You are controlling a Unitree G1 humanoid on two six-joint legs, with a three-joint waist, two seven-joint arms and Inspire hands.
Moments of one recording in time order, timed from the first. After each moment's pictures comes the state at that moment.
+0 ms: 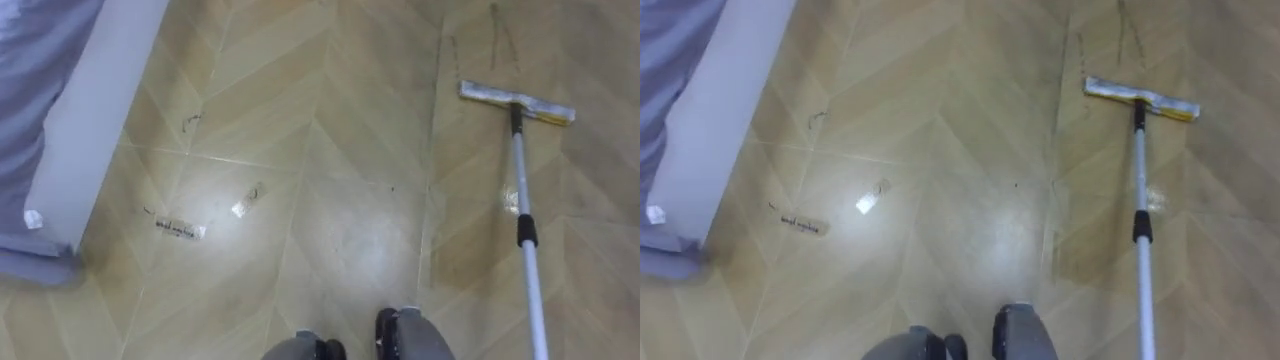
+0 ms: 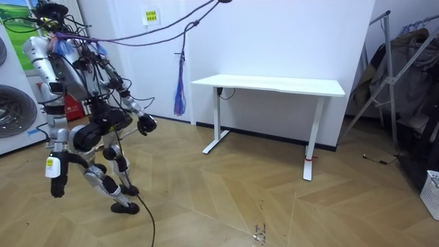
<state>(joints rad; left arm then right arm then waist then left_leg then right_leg) 0.19 0.20 -0.18 0.96 -0.06 0.21 0.25 -0.07 -0.36 0.22 1.44 0.34 0.30 -0.08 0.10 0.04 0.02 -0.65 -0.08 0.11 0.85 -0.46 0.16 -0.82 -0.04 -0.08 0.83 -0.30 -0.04</state>
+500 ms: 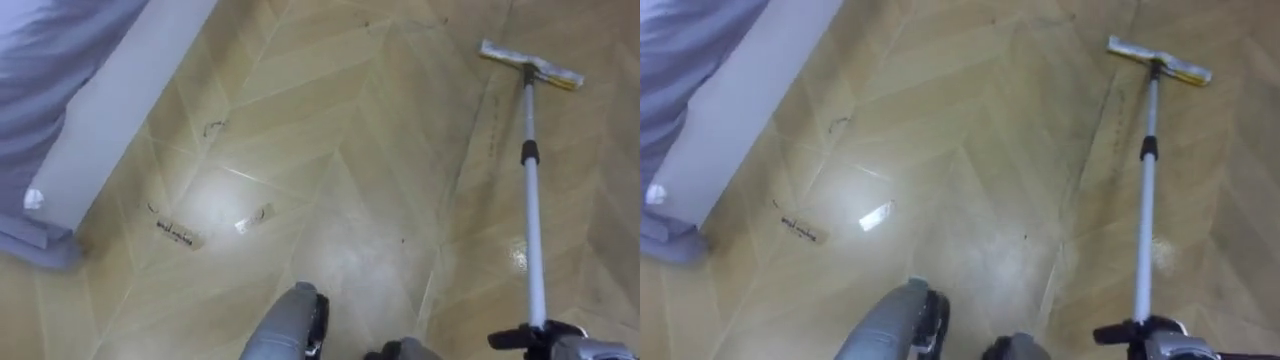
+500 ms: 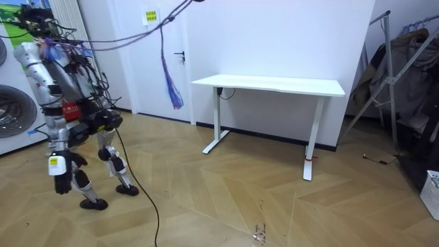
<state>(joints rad) 0.23 0.21 -0.17 0.91 -0.08 0.22 0.25 -0.21 -0.44 0.30 1.42 0.32 0.23 -0.05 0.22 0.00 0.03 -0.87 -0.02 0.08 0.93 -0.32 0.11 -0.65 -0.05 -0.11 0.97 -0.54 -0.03</state>
